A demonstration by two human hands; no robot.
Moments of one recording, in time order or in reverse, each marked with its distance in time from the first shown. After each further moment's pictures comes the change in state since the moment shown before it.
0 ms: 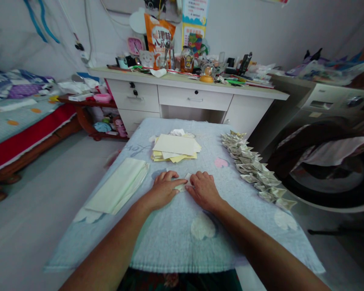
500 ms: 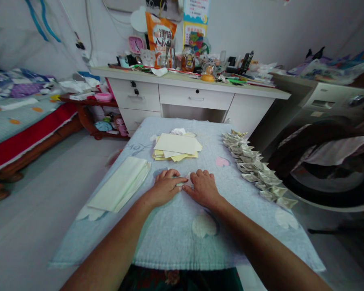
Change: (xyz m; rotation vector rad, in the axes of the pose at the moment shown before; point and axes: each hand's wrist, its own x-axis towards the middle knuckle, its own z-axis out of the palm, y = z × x) left_hand 0.004 -0.002 -0.001 -0.042 0.001 -0.018; right_hand 0.006 -0.012 -0.006 -0.026 -0.080 0.099
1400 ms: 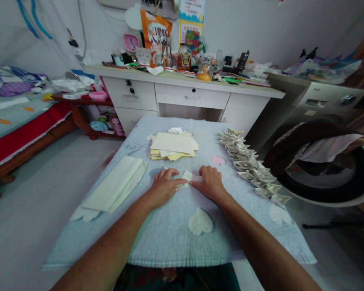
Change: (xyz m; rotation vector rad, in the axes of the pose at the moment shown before) left_hand -0.002 0.002 0.009 0.073 0.052 0.077; right_hand 0.000 0.039 0.005 0.071 0.062 0.182
